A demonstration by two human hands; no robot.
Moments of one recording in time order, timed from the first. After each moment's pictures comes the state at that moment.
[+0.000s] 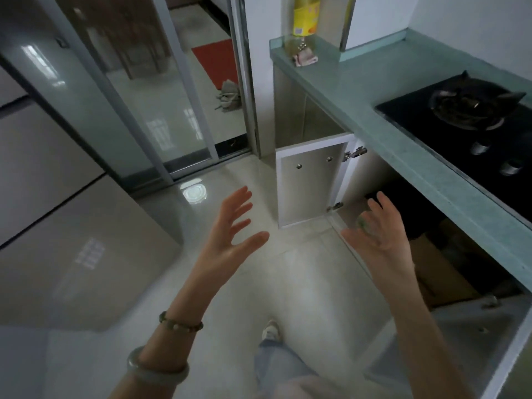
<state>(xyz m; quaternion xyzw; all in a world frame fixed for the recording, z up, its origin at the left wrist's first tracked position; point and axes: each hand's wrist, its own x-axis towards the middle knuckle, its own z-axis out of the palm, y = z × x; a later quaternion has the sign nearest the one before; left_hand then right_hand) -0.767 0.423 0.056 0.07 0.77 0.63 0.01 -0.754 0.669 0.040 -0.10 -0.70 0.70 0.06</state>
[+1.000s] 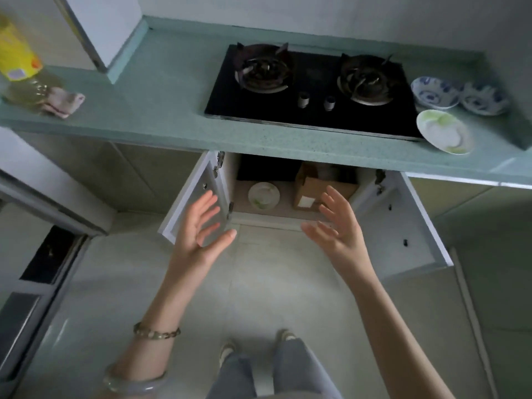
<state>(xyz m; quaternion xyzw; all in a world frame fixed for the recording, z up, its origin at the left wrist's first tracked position) -1.070 0.462 0.032 0.32 0.65 0.61 0.31 -0.874 0.600 0.034 -0.40 -0.64 0.57 0.31</state>
